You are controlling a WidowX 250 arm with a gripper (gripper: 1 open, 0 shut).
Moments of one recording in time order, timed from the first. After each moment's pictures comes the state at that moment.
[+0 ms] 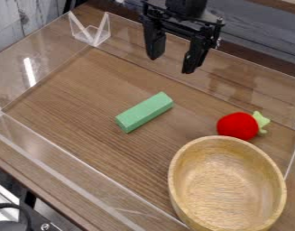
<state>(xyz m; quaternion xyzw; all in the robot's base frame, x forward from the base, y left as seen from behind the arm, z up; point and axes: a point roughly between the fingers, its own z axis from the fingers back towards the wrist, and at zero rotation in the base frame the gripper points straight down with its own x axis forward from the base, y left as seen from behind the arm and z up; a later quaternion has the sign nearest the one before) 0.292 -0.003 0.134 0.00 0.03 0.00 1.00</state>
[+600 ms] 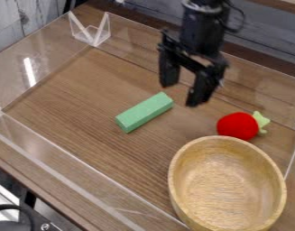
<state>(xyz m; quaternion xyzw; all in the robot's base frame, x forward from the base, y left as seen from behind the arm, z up) 0.280 -0.045 0.099 -0.01 0.08 -0.20 0.98</state>
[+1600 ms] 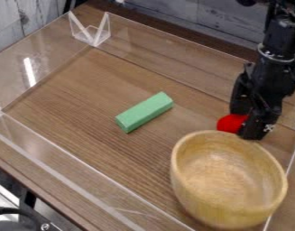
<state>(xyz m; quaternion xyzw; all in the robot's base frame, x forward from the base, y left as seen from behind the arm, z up) 0.317 -0.116 0.051 0.00 0.04 -0.46 0.89</state>
